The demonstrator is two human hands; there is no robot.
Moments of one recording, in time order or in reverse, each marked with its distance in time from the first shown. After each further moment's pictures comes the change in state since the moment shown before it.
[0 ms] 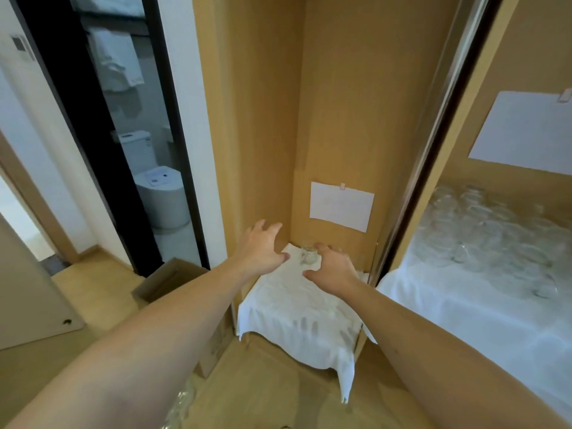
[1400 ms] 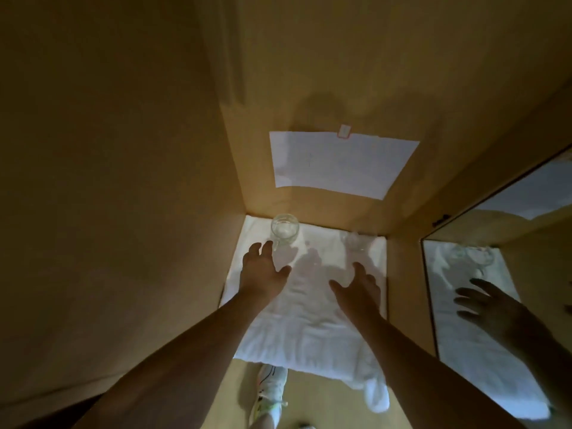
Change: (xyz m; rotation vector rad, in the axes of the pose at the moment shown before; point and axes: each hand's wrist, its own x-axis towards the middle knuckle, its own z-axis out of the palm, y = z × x) left_hand 0.451 -0.101 0.288 -0.152 -0.394 -0.130; right_hand 0.391 0.181 0.183 0.307 -0.034 0.887
